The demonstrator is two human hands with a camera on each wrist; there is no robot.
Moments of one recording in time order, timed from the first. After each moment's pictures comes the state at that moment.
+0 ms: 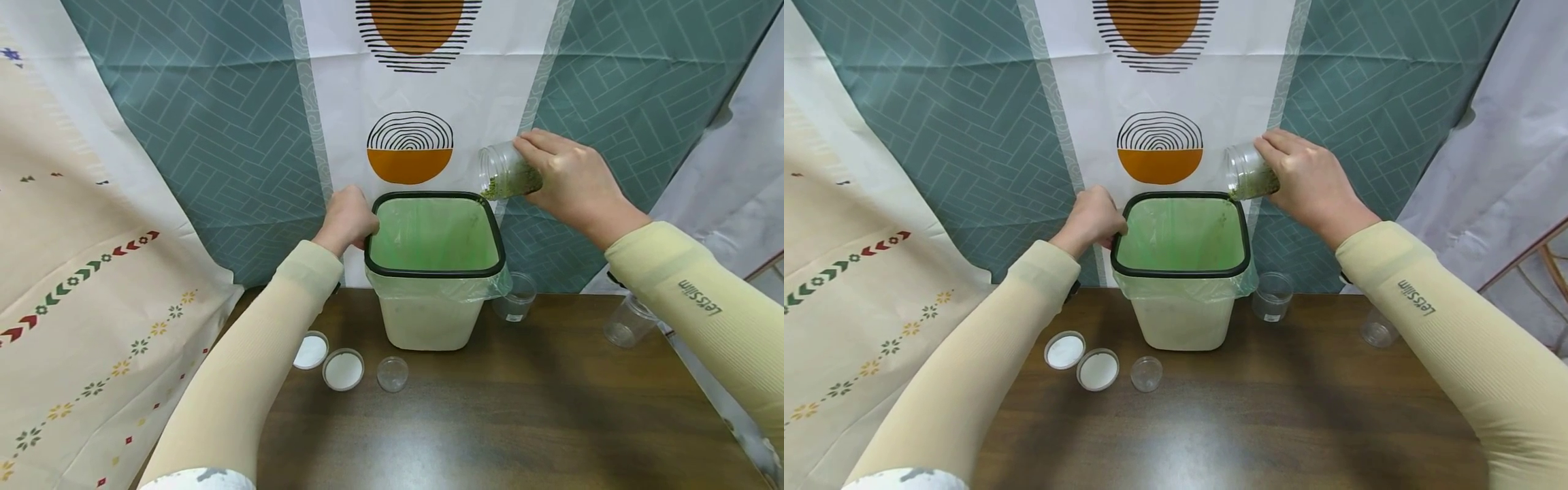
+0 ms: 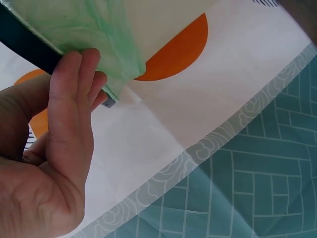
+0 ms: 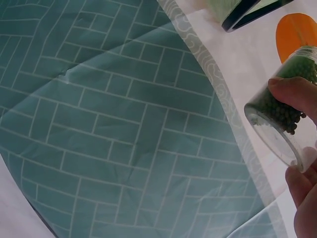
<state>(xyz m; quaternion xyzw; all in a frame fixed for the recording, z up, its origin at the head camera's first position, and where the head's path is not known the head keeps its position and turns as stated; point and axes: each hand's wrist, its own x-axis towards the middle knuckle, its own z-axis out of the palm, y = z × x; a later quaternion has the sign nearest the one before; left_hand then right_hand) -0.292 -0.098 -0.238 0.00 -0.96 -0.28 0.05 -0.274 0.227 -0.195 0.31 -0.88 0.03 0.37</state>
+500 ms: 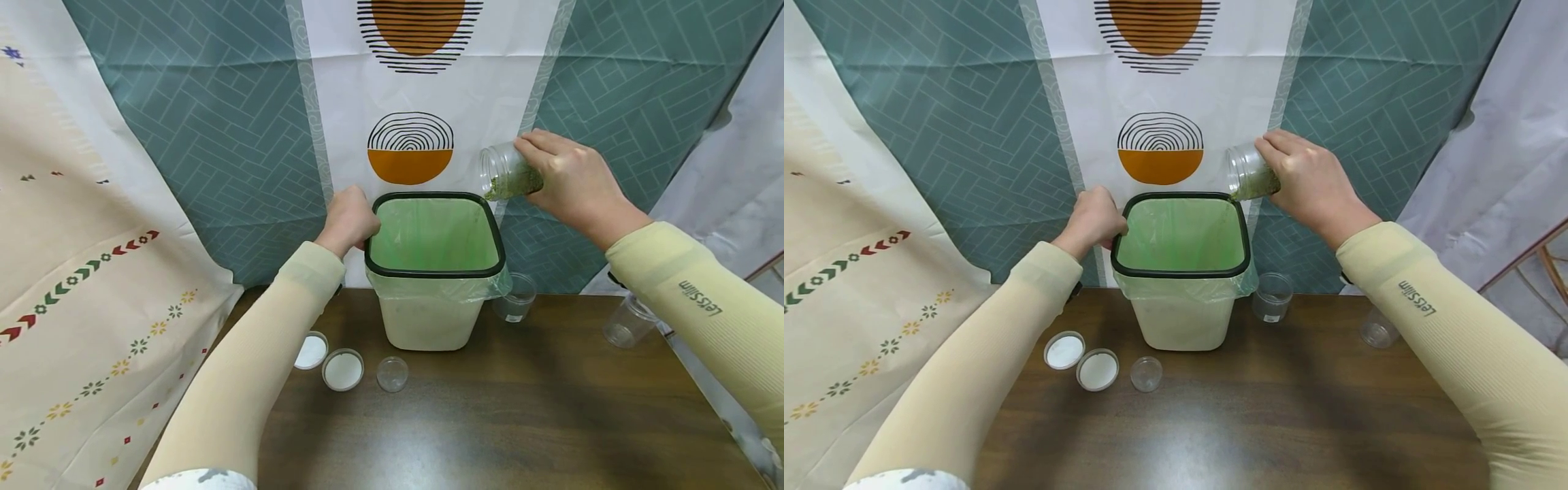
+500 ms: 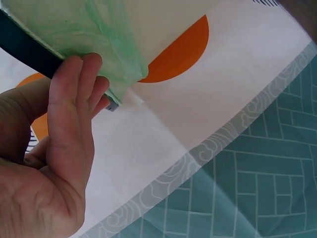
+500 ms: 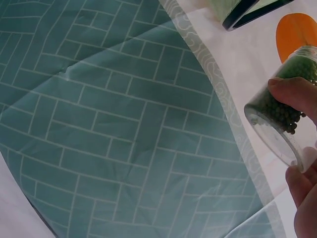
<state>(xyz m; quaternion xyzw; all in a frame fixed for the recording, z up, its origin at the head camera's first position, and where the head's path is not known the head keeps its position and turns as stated) -0.292 -0.096 -0.240 0.01 -0.96 -0.27 0.06 -0.273 0.225 -0.193 0.32 -0.87 0.02 0.37</state>
